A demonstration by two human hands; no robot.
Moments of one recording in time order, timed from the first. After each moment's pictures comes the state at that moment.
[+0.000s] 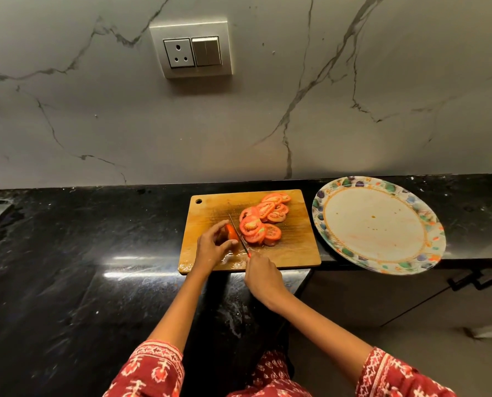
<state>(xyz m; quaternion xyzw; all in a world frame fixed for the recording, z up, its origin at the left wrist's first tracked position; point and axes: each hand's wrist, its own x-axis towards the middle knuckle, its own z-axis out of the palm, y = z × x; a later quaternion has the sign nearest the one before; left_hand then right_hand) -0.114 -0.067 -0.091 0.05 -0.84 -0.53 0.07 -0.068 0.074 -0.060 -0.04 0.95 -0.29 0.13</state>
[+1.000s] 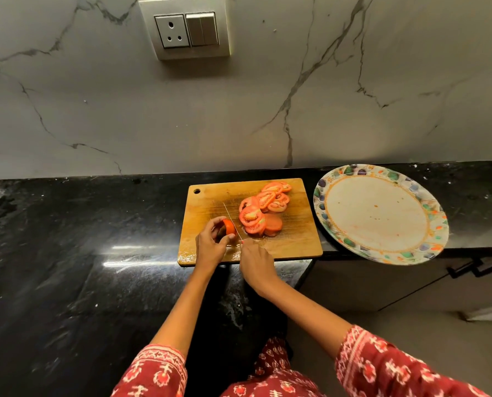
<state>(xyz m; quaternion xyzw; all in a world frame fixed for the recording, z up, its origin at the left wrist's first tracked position) -0.107 -0.061 -0.105 0.09 -0.81 -0.57 0.12 -0.077 0.059 -0.063 -0.11 0.98 -0.16 0.10</state>
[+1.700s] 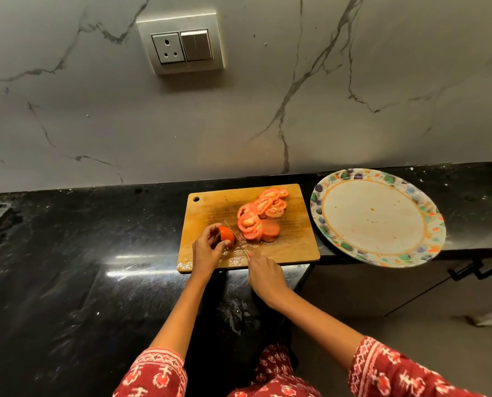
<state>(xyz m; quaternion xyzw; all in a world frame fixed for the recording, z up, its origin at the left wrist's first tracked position) -0.103 -0.064 -0.105 0.09 -0.83 -0.54 0.11 -0.069 0.083 -0.074 -0.14 0.97 -0.14 0.11</state>
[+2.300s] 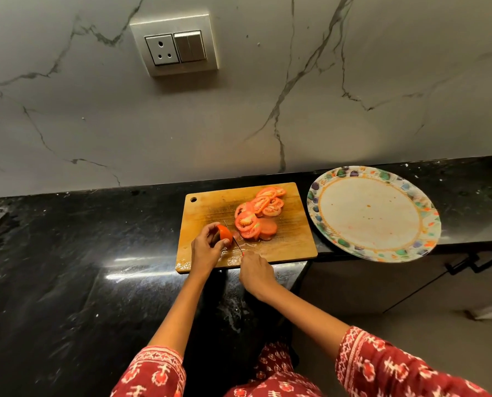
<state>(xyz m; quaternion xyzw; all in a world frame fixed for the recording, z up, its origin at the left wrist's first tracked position) -0.106 -0.065 -0.103 0.09 -0.84 -0.53 0.11 -0.070 0.066 -0.065 -0.06 0.95 -0.22 0.19</state>
